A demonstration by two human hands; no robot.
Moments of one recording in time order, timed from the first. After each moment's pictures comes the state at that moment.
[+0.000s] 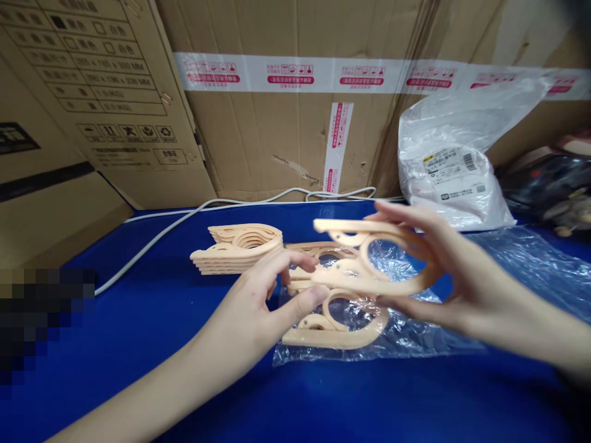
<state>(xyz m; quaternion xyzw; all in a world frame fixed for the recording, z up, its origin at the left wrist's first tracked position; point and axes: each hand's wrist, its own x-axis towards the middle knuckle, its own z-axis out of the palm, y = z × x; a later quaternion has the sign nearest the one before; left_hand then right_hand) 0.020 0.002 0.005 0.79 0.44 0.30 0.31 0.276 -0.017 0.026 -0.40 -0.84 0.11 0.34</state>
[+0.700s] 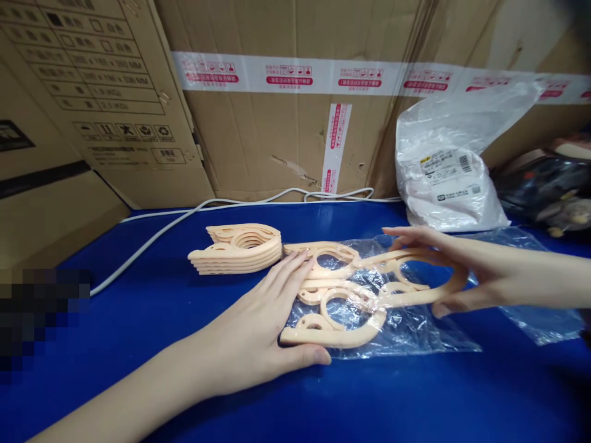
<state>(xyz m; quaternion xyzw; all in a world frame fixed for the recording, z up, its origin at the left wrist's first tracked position) 0.006 0.007 -0.016 0.90 0.37 0.07 0.22 0.353 -0.002 0.030 -0.48 -0.77 0.41 0.11</state>
